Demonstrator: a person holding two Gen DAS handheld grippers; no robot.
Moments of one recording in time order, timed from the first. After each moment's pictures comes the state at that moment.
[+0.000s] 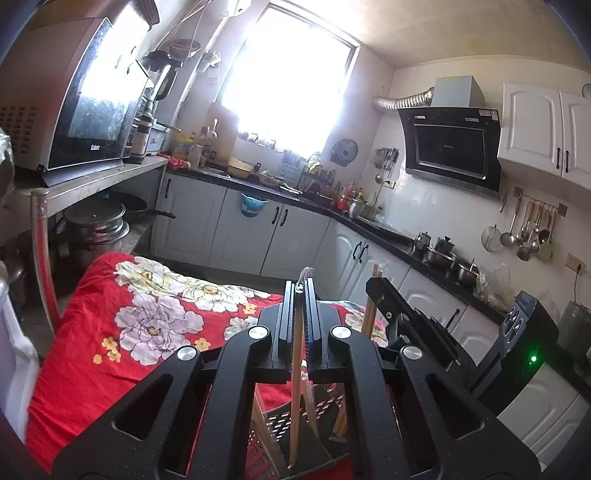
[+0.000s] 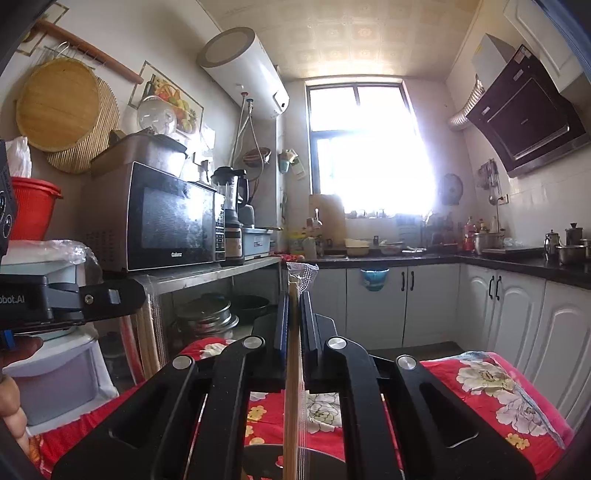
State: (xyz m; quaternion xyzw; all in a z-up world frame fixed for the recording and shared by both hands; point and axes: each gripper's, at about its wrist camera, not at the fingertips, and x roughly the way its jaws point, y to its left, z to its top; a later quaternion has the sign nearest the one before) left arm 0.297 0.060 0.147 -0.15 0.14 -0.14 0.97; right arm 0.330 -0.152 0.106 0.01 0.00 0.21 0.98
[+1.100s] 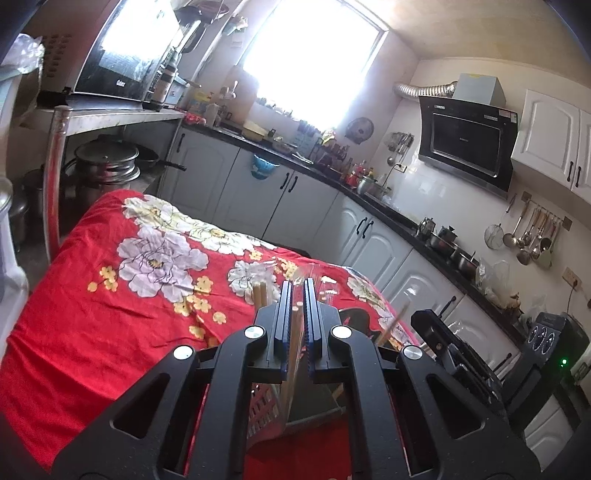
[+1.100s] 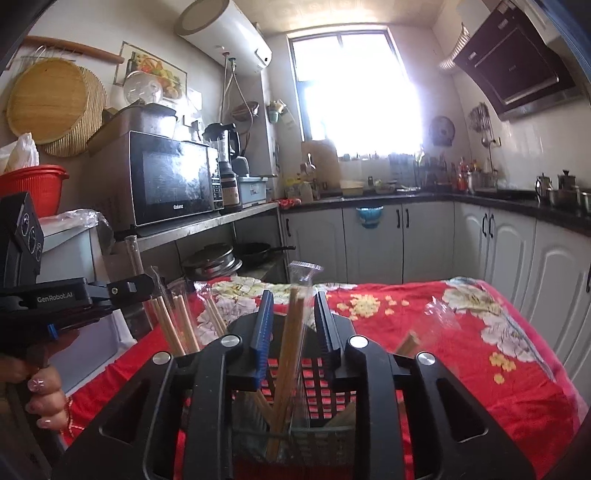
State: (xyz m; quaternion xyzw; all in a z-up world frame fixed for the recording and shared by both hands) left arm 0.280 0.070 0.096 -0.20 0.21 -0.14 0.95; right arm 0.281 -0.198 0.070 0.04 0.13 0.21 0.97
